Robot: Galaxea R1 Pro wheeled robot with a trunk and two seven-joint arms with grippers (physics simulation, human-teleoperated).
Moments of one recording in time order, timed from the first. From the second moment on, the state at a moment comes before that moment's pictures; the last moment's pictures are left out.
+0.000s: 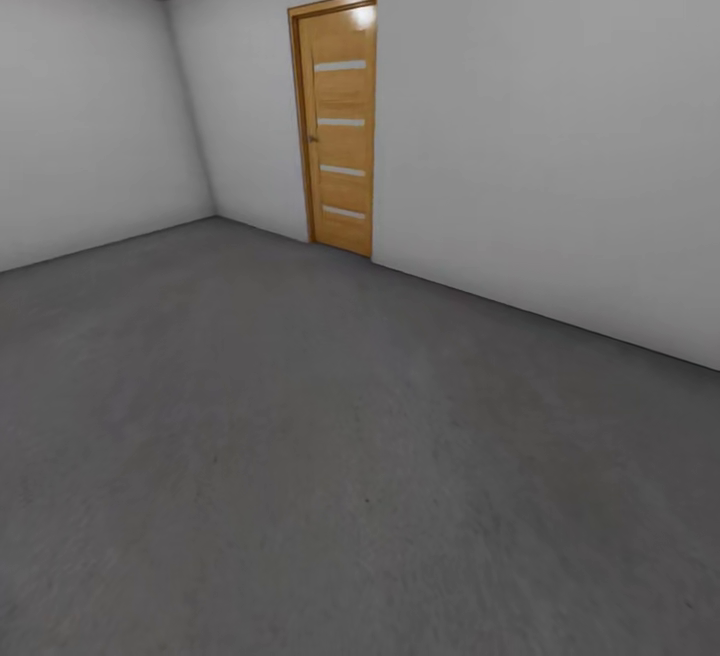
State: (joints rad) left arm 0.05 0.00 0.03 -0.11 0.04 -0.02 -0.01; right arm -0.11 0.01 0.02 -0.21 0.15 -0.17 0.01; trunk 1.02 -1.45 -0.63
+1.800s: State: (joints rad) left arm 0.05 0.00 0.03 -0.11 0.04 -0.02 -0.01; right arm -0.11 0.01 0.02 -0.21 0.15 -0.17 0.01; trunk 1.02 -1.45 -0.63
